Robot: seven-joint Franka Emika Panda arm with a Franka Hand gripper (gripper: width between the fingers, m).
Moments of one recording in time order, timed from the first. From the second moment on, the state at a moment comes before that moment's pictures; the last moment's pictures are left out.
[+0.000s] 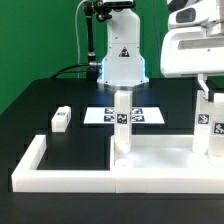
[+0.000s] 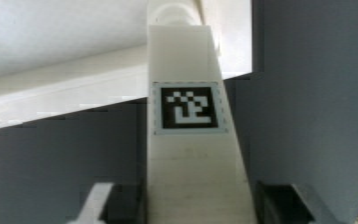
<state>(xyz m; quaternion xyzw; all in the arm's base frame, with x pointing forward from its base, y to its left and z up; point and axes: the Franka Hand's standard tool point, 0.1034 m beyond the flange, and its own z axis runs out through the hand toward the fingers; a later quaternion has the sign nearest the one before) 0.641 0.110 0.140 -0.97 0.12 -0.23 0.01</state>
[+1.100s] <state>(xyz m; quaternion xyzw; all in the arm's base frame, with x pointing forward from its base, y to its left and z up) 0.638 0.102 0.132 -0.96 0.12 -0.26 0.02</state>
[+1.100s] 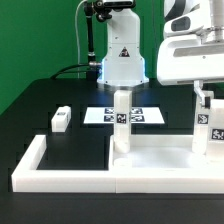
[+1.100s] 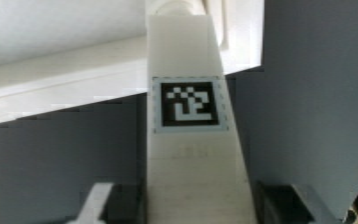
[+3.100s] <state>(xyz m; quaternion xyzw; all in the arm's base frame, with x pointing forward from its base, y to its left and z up) 0.637 0.060 0.151 -0.97 0.11 -0.21 0.01</state>
